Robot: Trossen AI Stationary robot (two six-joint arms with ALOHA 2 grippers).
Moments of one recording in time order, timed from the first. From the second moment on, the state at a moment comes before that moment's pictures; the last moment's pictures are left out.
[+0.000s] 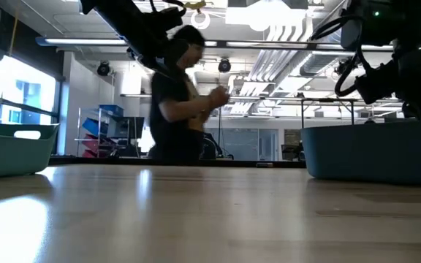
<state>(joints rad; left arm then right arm) 0.01 1.44 0.95 -0.16 -0.81 -0.08 0.07 1.12 0.64 -0.97 -0.22 0.76</state>
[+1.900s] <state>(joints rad) 0.08 1.44 0.95 -0.16 -0.81 -0.04 -0.73 1.93 1.06 -0.06 0.18 0.14</state>
